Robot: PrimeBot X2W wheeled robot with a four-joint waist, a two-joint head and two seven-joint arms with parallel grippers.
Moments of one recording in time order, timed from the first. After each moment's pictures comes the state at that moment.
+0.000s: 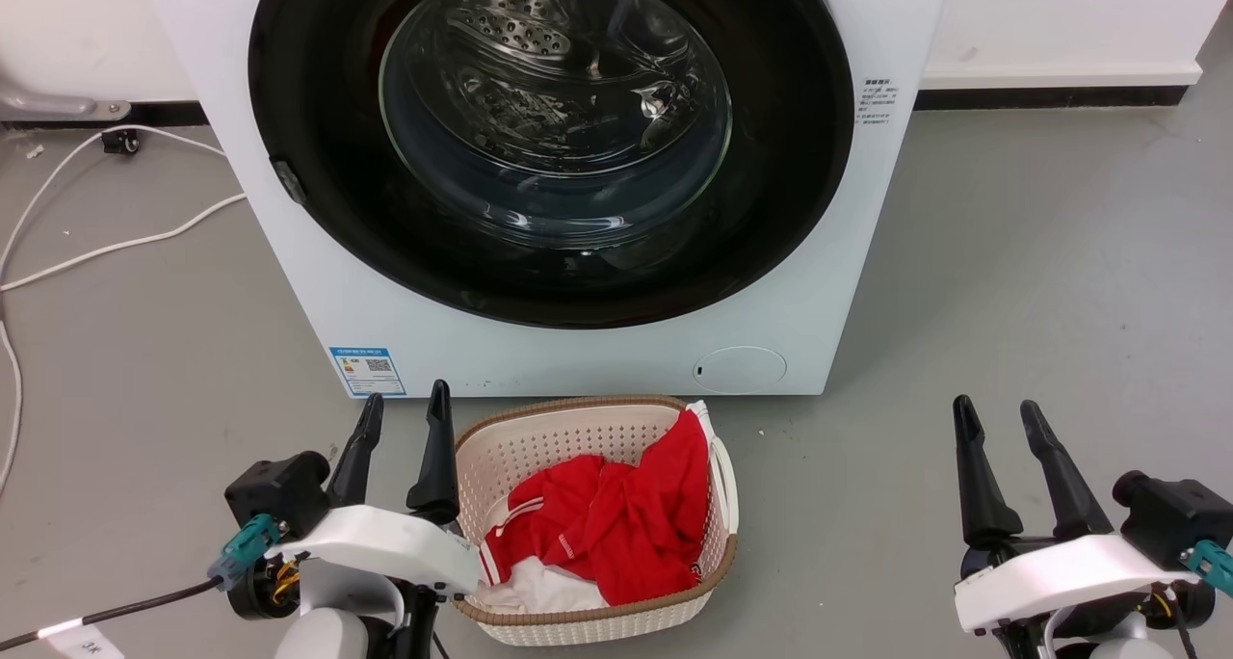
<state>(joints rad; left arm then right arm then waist) -0.13 0.05 -0.09 0.21 -0.45 -0.03 -0.16 -0.02 -0.05 0.01 0.09 0.37 0.13 -0.15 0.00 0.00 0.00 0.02</state>
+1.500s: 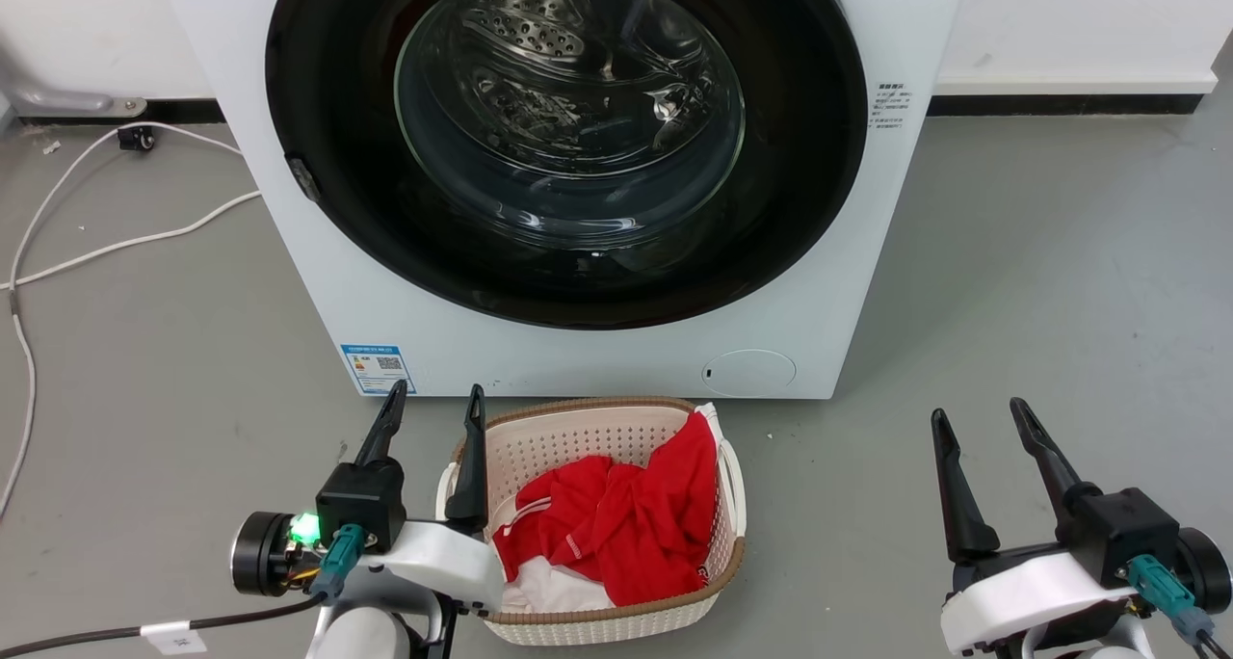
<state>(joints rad) -0.15 0.05 -0.13 0.25 -0.09 0.01 -0.25 0.00 -0.05 0.02 0.07 0.03 0.13 -0.19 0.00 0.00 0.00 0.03</state>
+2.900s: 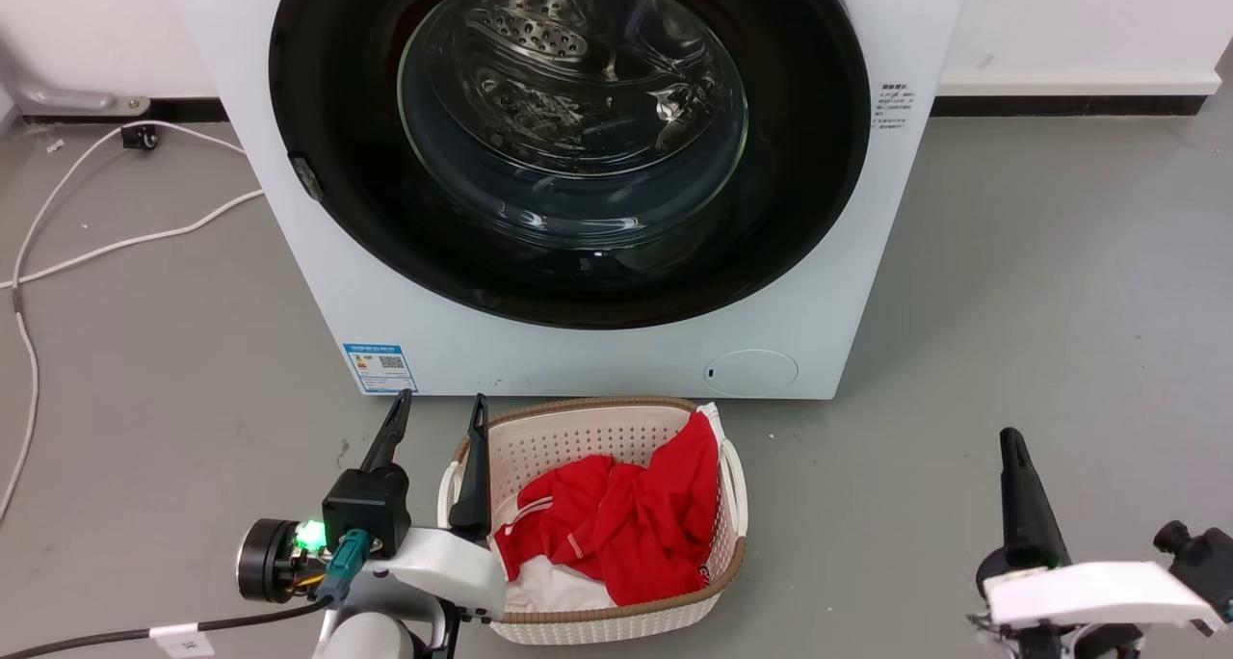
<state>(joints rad) -0.15 0.05 -0.14 0.29 -0.08 0.01 -0.26 -0.01 -0.05 0.03 0.19 0.79 0.13 -0.23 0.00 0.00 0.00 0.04</state>
